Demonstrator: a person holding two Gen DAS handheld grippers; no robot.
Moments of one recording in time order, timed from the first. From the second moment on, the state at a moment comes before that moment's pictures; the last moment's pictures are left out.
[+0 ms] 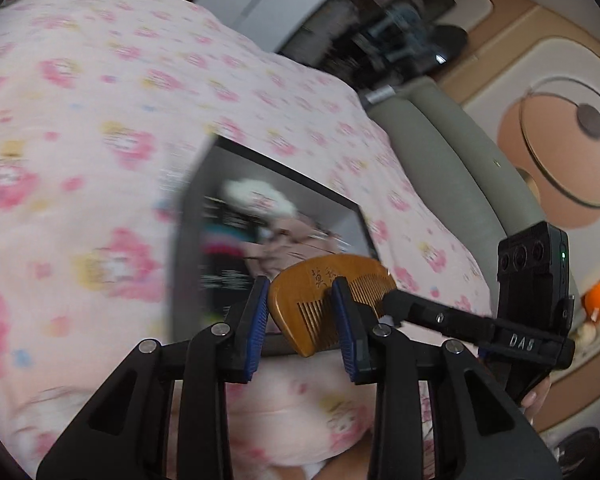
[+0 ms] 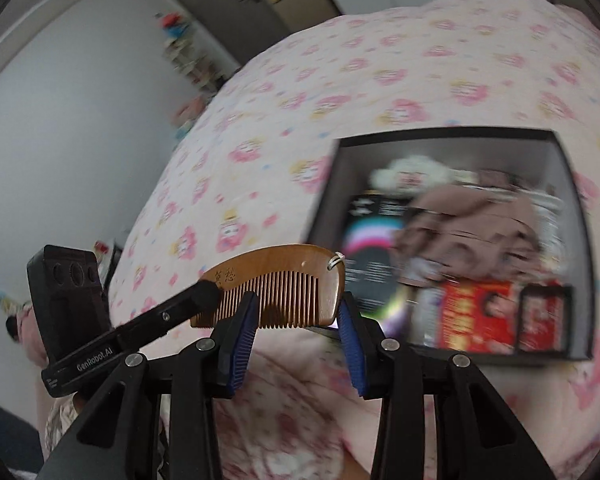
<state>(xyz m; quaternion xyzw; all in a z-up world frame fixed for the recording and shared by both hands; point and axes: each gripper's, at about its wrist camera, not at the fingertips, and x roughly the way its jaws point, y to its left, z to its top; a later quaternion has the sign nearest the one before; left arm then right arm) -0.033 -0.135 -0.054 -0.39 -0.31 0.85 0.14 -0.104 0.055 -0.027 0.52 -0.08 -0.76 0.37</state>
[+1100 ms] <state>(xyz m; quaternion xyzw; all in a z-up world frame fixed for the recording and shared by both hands) -0.106 -0.058 -0.125 -0.54 -0.20 0.81 0.08 -0.166 0.107 -0.127 0.58 -0.05 -0.75 0.31</state>
